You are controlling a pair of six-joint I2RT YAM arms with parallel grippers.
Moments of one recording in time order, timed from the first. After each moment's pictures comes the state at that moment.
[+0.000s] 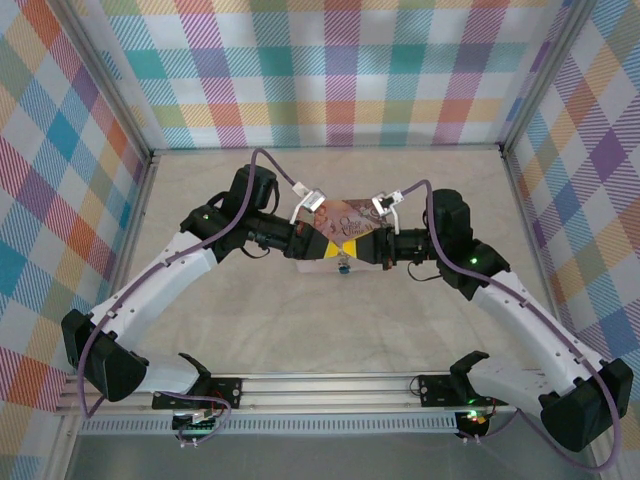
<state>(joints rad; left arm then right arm) -0.61 1.35 1.35 -0.66 0.98 -0.34 0.54 1.04 0.97 -0.26 -0.90 0.54</state>
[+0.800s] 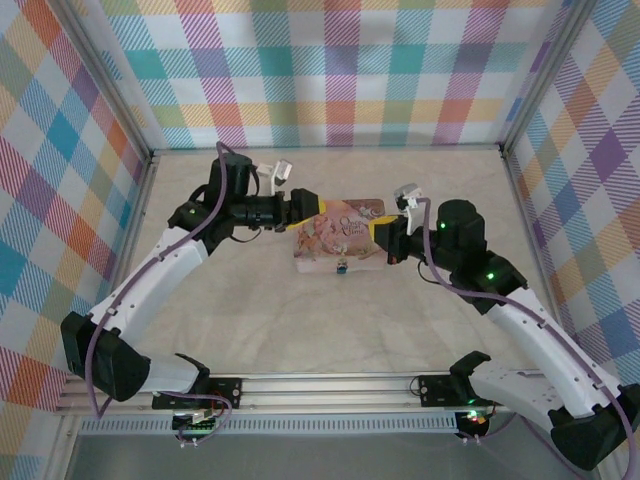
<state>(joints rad) -0.47 1.36 1.31 -0.48 0.71 -0.76 0.57 0.93 0.96 -0.35 -0.26 0.17</state>
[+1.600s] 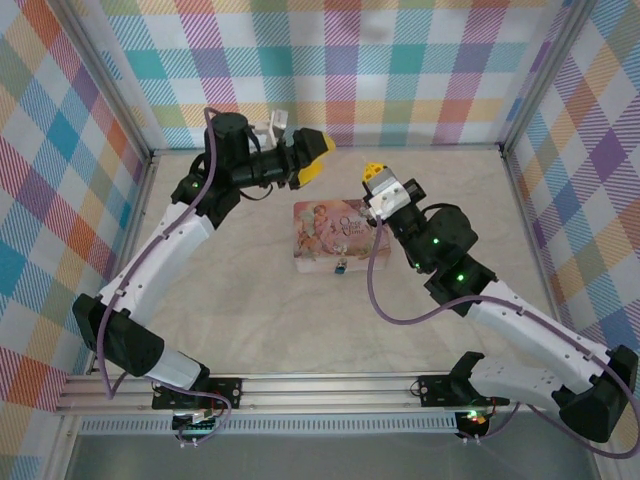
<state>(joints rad) -0.48 1.50 1.64 -0.30 0.67 -1.07 0.82 1.03 0.96 0.34 0.29 -0.65</state>
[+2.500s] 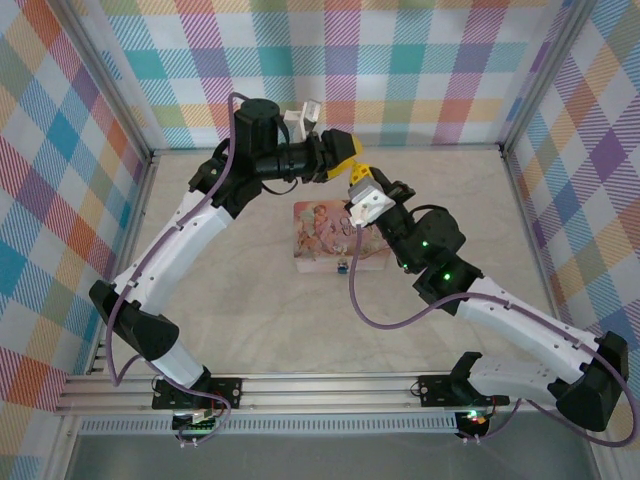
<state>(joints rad) -0.61 1.61 1.86 -0.48 0.61 -1.02 0.87 1.09 0.96 0.41 0.31 -0.80</state>
